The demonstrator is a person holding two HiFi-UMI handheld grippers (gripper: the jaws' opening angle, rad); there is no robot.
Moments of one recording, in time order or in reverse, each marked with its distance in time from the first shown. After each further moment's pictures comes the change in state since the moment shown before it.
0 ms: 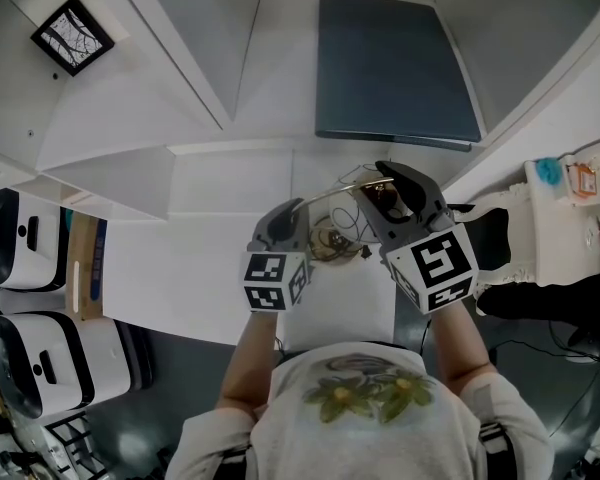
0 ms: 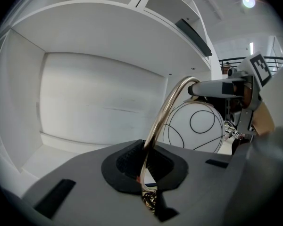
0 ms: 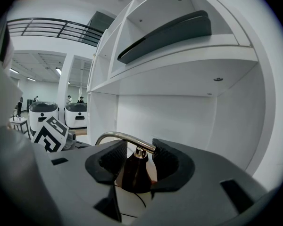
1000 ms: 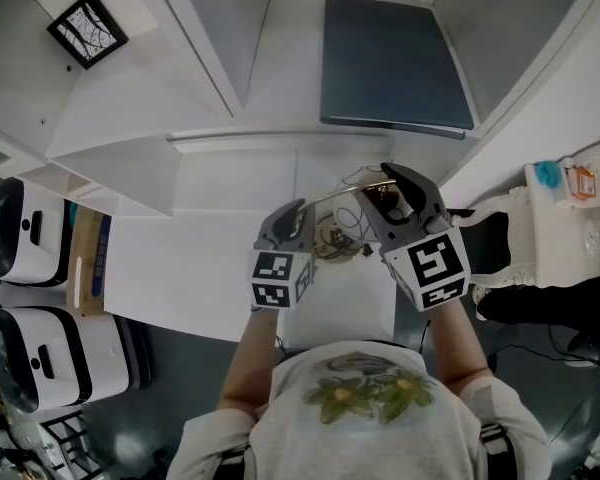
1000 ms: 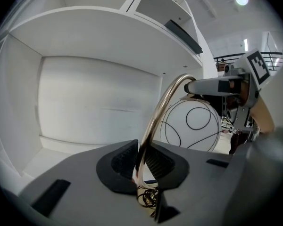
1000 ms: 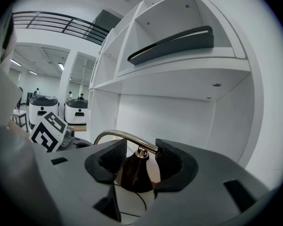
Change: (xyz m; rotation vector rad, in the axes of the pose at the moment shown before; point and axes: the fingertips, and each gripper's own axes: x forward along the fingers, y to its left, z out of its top) left arm -0.009 -0.011 -0.010 0.056 -0.006 -0.012; right arm -0.012 0.011 -0.005 -0.058 -0.008 -0.016
